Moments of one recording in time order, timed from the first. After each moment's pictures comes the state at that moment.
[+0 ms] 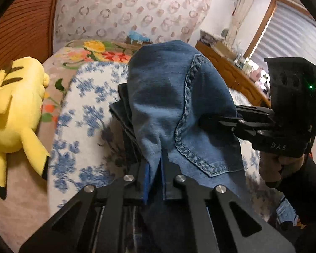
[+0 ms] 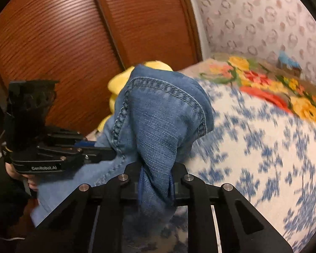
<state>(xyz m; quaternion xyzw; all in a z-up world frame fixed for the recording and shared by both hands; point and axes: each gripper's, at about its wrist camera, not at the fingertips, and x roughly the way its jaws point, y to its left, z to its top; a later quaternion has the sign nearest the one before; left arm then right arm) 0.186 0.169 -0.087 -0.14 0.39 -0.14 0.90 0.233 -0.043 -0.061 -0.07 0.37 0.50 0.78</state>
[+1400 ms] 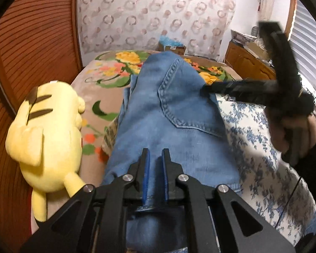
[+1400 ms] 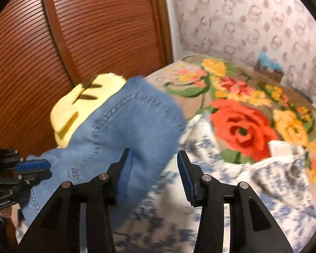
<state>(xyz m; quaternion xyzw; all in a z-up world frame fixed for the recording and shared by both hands) 0.294 0.230 -0.088 -0.07 0.40 -0.02 0.91 0.412 0.054 -0.068 -0.11 0.38 0.40 0.83</state>
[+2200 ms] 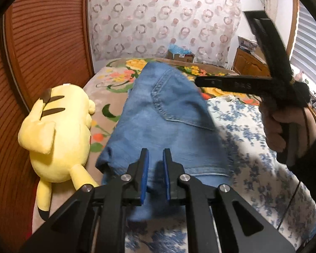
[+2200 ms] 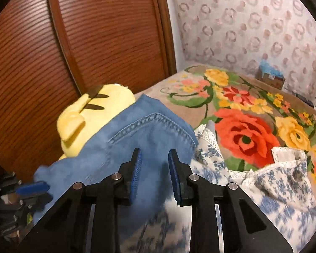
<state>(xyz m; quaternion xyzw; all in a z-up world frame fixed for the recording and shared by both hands) 0.250 0.198 -0.072 -0.05 0.37 0.02 0.93 0.390 0.056 -0.057 -0.09 0.36 0.41 0.83</state>
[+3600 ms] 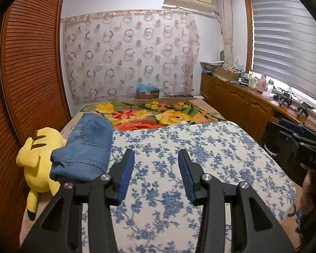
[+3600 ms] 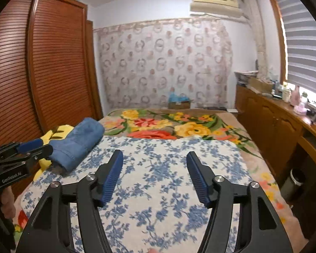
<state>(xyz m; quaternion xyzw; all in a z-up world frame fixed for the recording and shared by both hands) 0.110 -0.006 0.024 -0.01 0.24 -0.05 0.97 0.111 -0.262 0.039 -0.01 0.21 0.16 0.96</state>
